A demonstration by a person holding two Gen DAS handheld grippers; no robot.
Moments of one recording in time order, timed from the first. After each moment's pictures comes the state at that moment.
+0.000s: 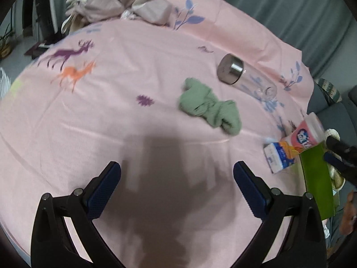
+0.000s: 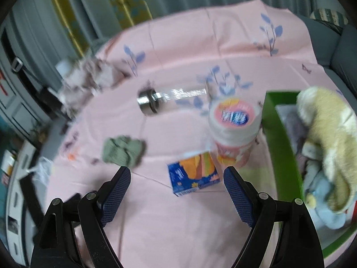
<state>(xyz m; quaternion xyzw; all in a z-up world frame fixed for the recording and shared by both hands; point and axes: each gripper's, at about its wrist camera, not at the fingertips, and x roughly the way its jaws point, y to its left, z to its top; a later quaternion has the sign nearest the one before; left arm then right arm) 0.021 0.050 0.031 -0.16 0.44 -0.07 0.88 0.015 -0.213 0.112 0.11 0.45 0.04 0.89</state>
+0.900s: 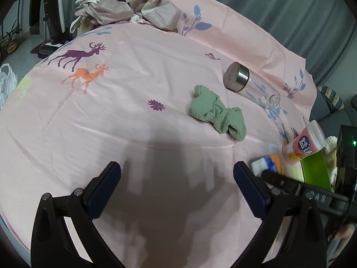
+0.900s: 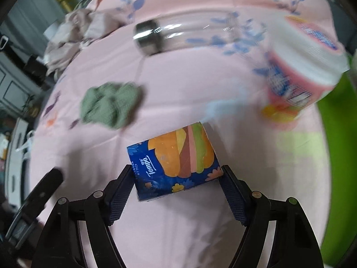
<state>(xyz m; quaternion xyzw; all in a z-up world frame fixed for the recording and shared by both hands) 0.016 0.061 0.040 -0.17 0.43 -0.05 0.89 0.027 -0.161 0.047 0.11 0.56 0.08 0.82</state>
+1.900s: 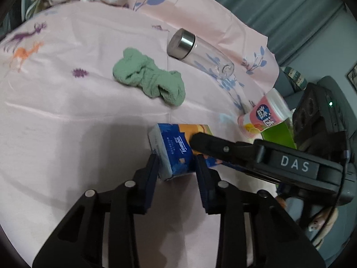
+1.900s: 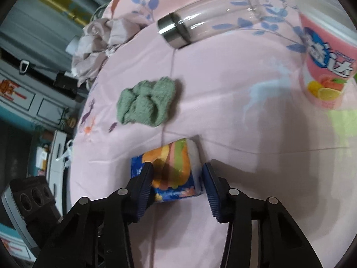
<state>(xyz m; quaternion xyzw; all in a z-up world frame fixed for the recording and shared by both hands) 0.010 0.005 0.028 -0.19 0.45 -0.19 0.85 0.031 -0.165 0.038 0.20 0.54 0.17 0.80</state>
